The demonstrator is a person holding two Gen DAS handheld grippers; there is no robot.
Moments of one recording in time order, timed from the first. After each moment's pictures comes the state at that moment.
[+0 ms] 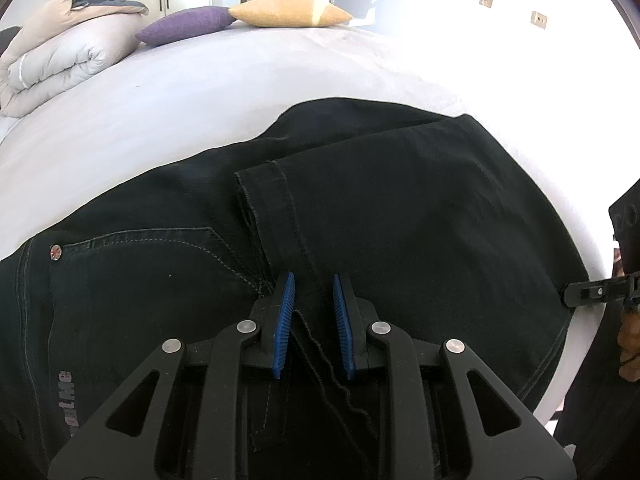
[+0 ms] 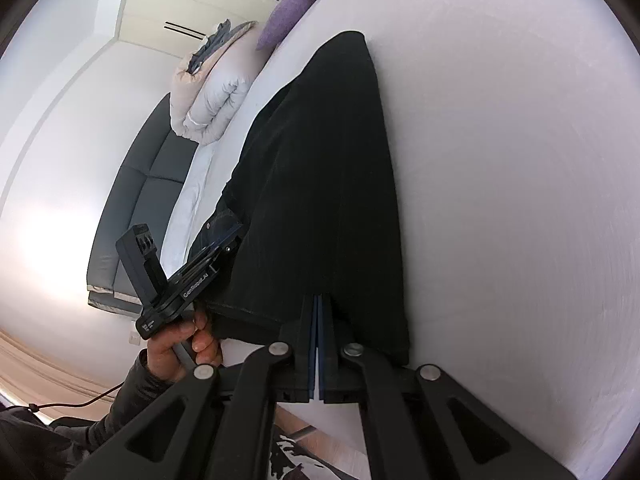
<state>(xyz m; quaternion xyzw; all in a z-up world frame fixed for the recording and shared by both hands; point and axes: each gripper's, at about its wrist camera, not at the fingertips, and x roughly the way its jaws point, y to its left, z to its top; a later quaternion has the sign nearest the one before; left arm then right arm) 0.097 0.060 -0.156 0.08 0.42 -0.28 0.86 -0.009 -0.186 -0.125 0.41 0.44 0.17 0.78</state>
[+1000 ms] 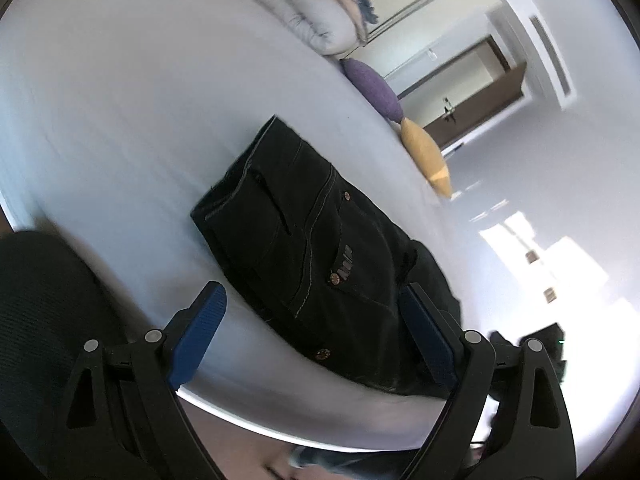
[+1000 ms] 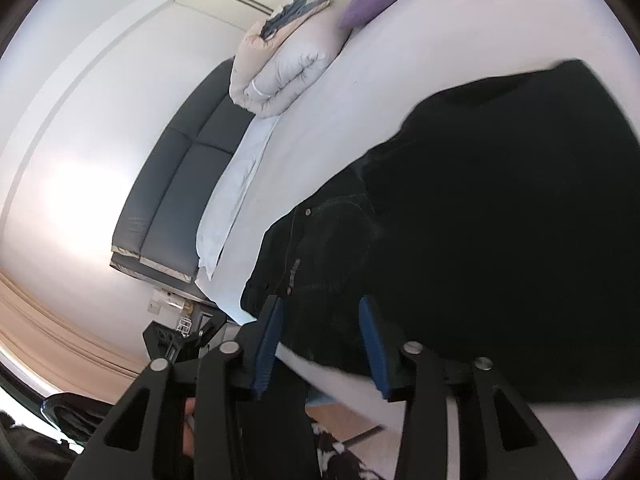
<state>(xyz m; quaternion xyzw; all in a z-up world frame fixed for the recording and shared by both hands) -0.001 0.328 -0.138 -0.38 0.37 -0.13 0.84 0.070 -0.056 -0.055 0.36 0.43 0.26 0.79</state>
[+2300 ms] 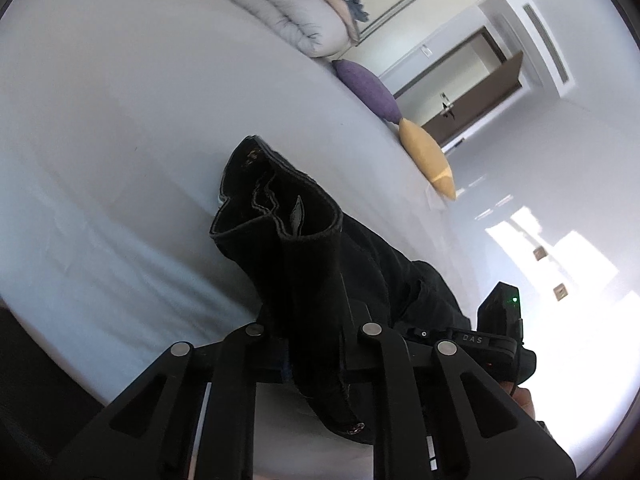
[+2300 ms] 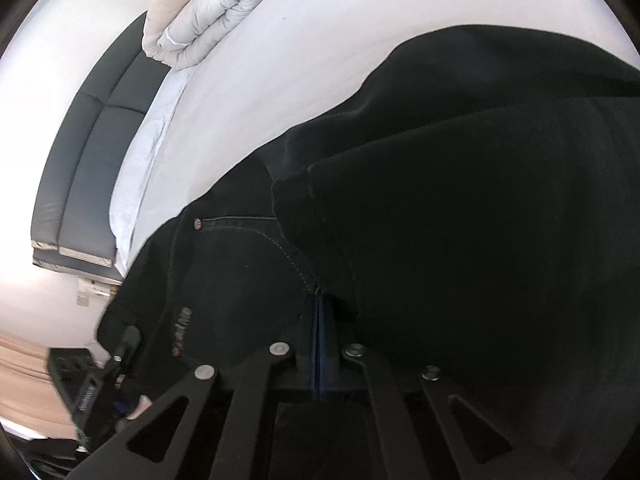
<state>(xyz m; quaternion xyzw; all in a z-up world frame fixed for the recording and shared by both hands) 0.081 0.302 -0.130 -0.33 0.36 -0.13 0.86 0.182 -0.006 -0.121 0.28 0.55 0.17 0.77</state>
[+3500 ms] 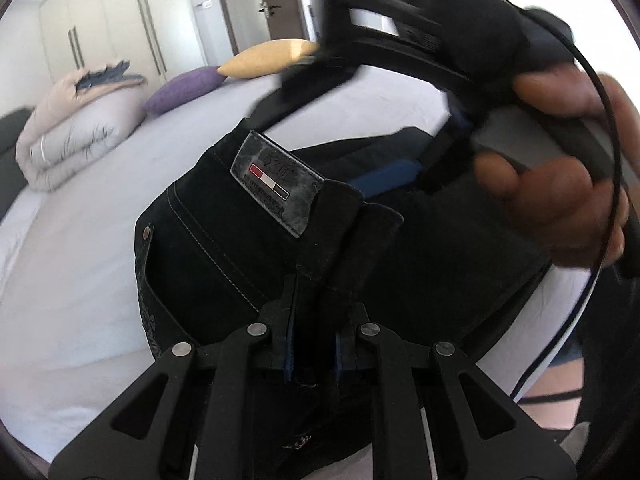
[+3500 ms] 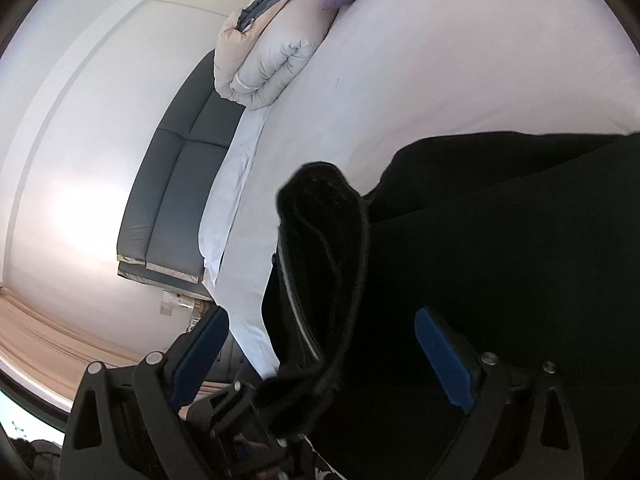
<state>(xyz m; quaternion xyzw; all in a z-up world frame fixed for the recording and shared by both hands) 0.035 -0.016 -0.113 0.20 0.32 -0.25 0.89 0.149 -0.103 -0.086 0.38 0.46 0.28 0.75</state>
